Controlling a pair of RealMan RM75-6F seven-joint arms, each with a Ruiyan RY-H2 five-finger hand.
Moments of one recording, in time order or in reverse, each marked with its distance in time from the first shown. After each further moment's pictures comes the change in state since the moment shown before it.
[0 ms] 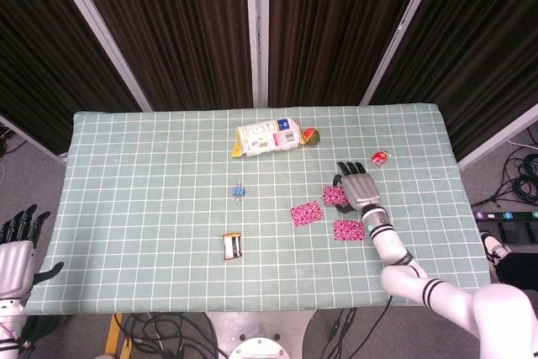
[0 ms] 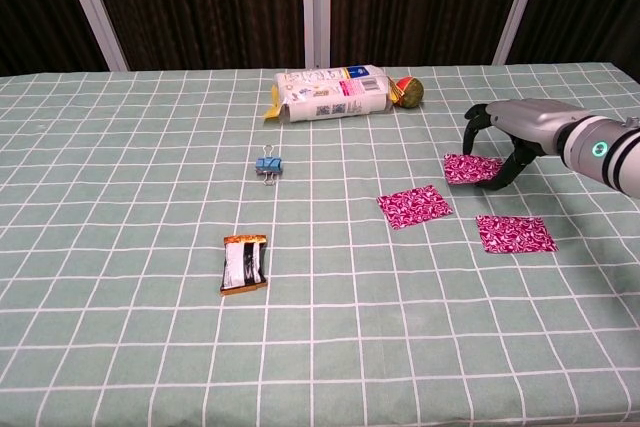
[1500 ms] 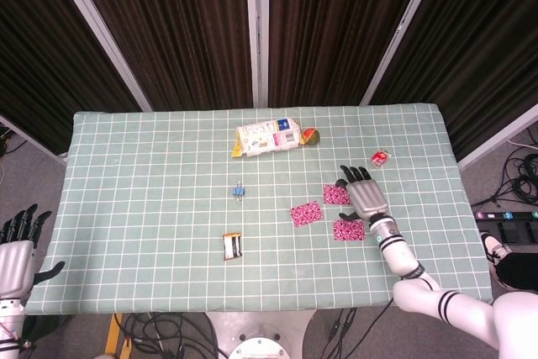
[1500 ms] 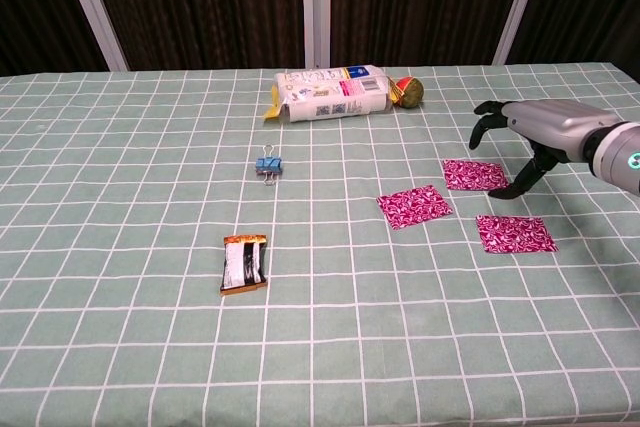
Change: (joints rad) left arm 0.001 -0.001 0.002 0.004 0.011 0.011 -0.011; right arm -0.056 0.052 -0.034 -0.088 -0.072 0.076 0.015
